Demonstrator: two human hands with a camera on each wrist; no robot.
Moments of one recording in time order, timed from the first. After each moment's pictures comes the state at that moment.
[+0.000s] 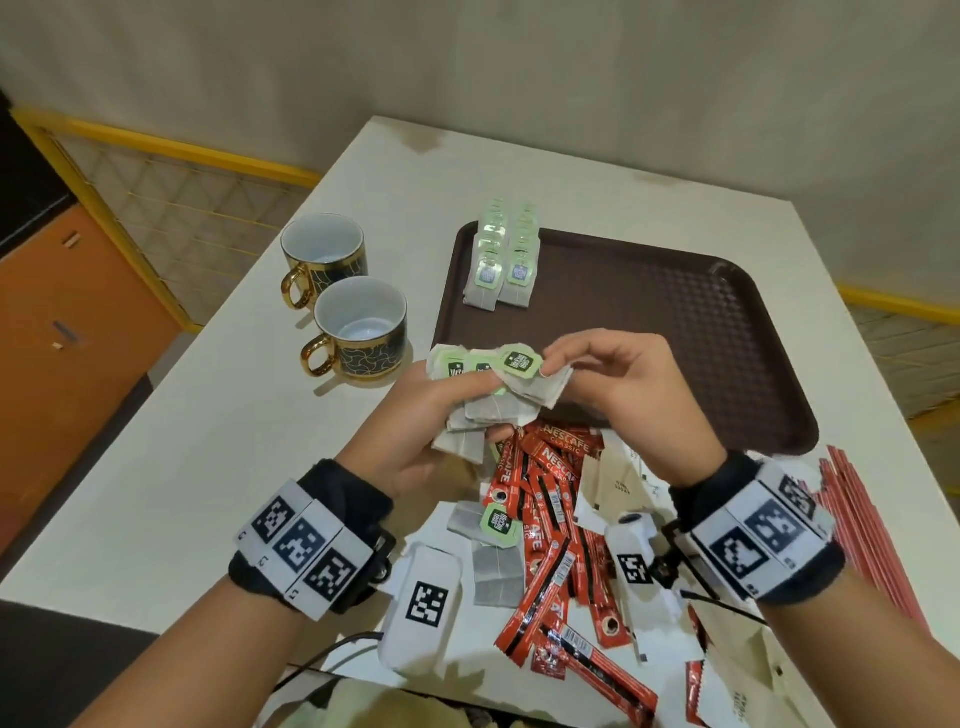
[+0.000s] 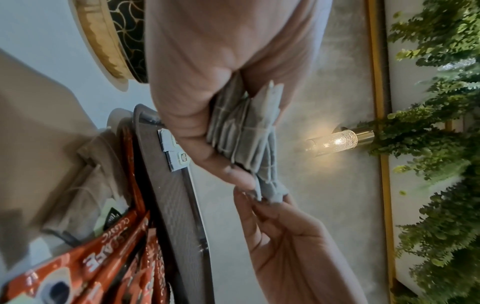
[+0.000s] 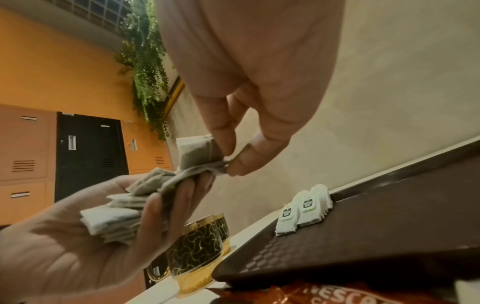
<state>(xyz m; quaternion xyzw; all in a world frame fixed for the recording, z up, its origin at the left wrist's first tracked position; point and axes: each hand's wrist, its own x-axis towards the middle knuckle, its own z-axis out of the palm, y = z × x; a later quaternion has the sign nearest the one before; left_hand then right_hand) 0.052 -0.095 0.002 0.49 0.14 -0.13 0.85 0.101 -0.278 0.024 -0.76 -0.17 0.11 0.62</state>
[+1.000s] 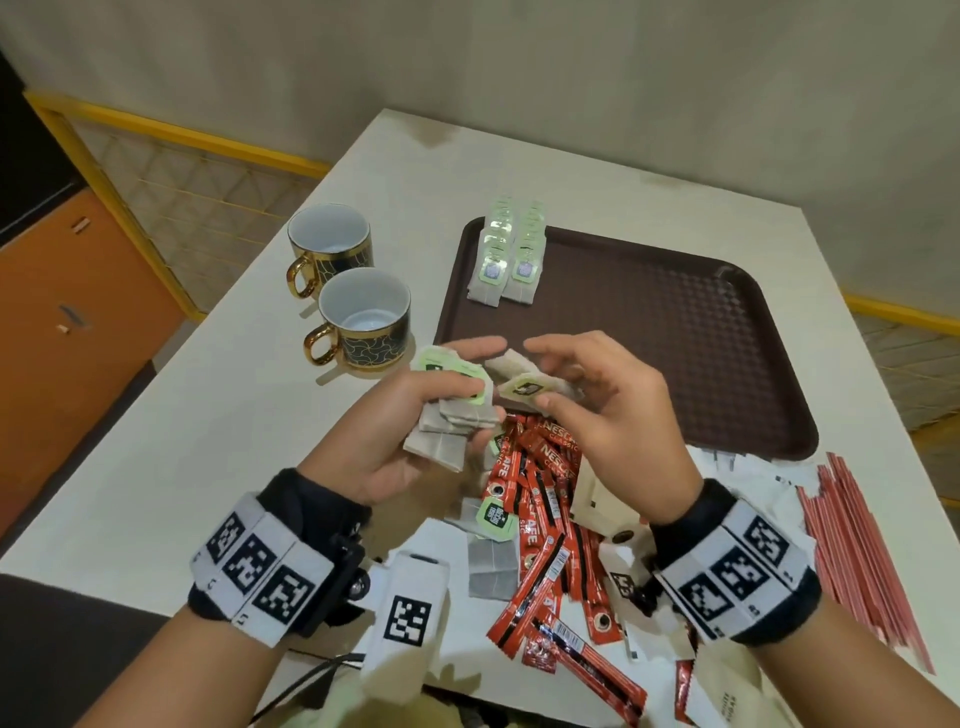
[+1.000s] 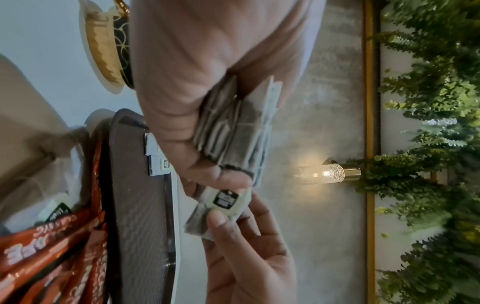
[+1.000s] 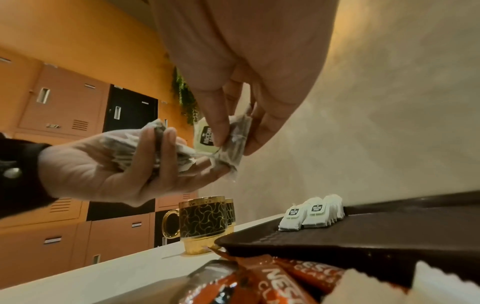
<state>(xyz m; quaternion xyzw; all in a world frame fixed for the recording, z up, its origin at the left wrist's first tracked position) 0.038 -0.085 0.015 0.40 0.14 -0.18 0.89 0.082 -0.276 0.011 -0.83 -0.29 -0.04 0.47</state>
